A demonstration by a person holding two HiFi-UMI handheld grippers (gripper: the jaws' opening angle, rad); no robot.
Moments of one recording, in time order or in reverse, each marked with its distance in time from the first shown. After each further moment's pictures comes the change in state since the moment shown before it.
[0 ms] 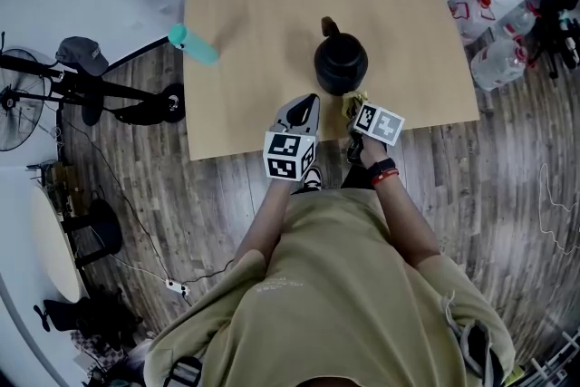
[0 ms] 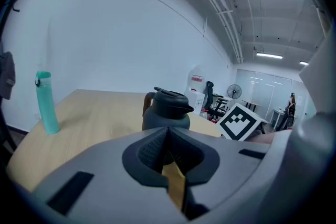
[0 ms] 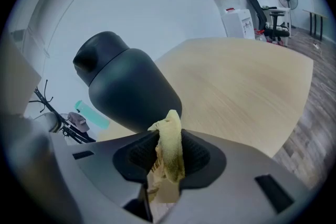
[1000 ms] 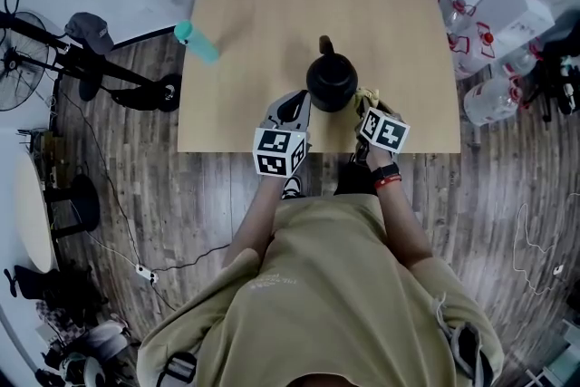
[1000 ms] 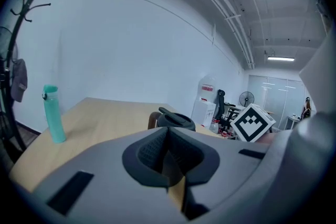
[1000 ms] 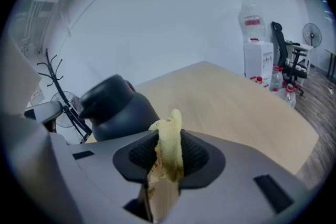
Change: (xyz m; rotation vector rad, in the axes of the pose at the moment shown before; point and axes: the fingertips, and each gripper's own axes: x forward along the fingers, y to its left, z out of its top) left arm 0.015 -0.009 0.062 -0.042 -0.091 0.120; right arm -0.035 -0.015 0.107 -0.294 -0.106 0.012
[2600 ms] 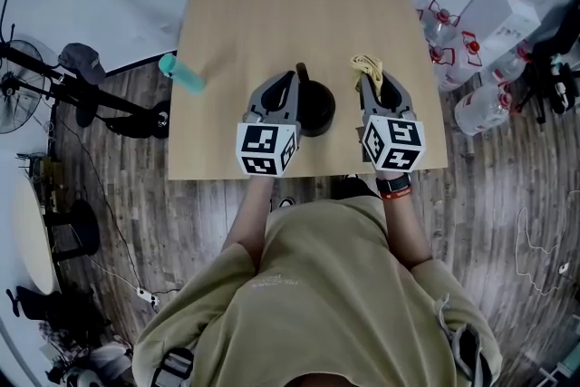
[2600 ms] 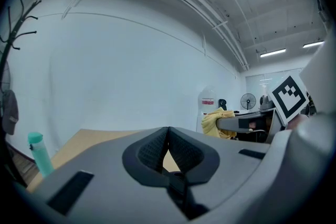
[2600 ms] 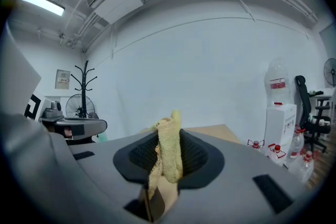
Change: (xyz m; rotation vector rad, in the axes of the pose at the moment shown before) left arm 0.040 -0.024 0.136 0.132 -0.189 0.015; right arm -0.110 0.053 0.197 -0.317 -0.490 0.170
